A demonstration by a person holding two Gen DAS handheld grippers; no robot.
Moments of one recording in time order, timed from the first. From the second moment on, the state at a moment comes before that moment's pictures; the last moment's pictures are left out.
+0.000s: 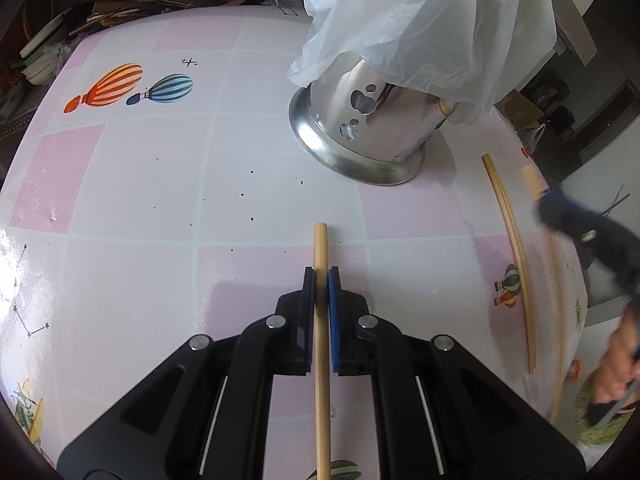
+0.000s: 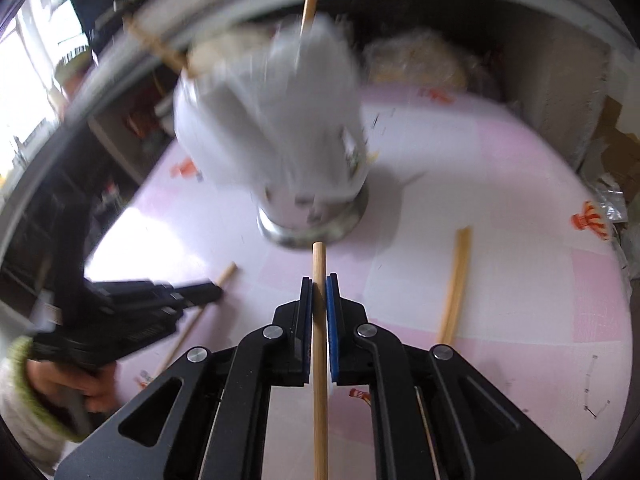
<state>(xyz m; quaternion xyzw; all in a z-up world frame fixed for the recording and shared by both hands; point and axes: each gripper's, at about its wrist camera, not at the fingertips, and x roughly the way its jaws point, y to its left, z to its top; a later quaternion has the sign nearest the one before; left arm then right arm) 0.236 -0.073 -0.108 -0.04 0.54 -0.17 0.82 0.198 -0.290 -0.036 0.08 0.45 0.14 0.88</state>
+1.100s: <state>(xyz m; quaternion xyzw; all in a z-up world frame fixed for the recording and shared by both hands) 0.171 -0.037 0.195 -0.15 0.21 -0.30 0.92 0.116 -0.361 0.056 0.19 0.30 0.17 0.92</state>
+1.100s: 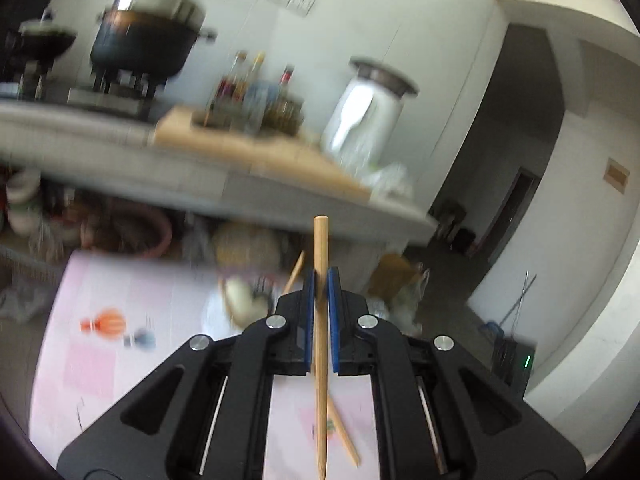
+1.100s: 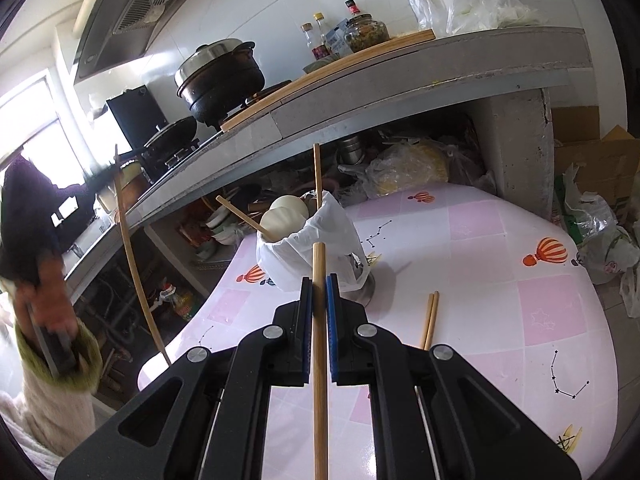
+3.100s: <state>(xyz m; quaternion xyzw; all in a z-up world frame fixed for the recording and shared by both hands) 0.233 -0.066 0.072 -0.06 0.25 -0.24 0.94 0.134 -0.360 0.086 0.17 0.28 0.18 0.93</state>
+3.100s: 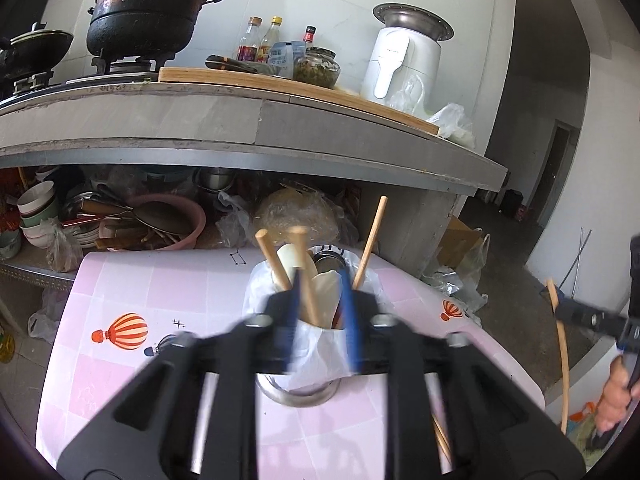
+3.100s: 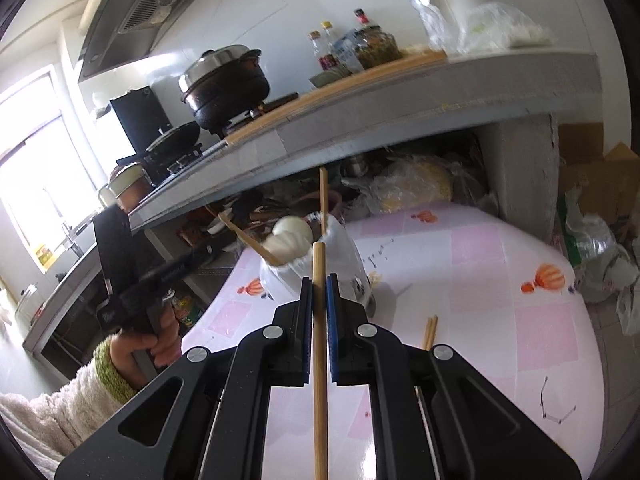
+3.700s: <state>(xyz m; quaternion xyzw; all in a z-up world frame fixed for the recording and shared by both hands) 0.145 0.044 0.046 -0.13 0.24 -0.16 0.95 0.253 -0.272 0.210 0.13 0.13 0.26 0.95</state>
